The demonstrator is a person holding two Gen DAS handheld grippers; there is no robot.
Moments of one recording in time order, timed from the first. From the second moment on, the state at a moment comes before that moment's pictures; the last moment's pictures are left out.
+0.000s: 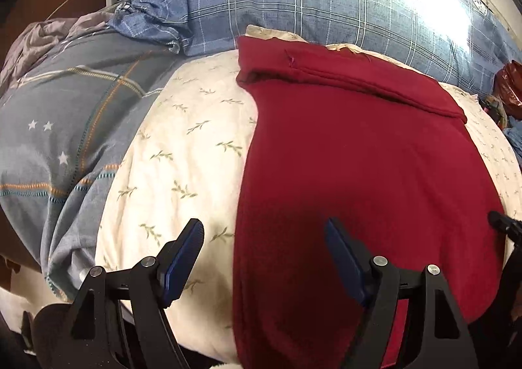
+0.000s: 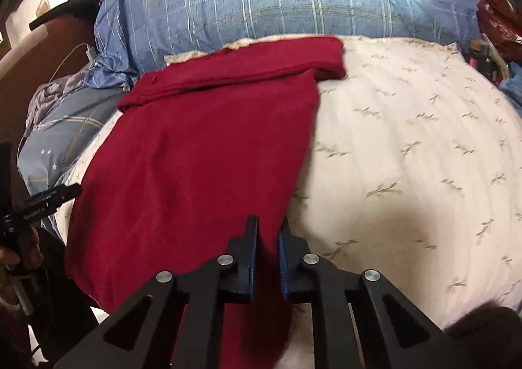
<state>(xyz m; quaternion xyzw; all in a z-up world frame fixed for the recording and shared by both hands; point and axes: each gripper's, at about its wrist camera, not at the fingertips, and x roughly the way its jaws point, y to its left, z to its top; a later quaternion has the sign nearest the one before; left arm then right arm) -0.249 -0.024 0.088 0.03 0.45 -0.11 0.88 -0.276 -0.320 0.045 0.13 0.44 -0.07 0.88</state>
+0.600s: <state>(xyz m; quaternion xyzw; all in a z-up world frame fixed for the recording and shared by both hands) -0.274 0.022 0.069 -0.03 0.52 -0.15 0.84 -0.329 -0.325 0.019 0.24 0.50 0.04 0.83</state>
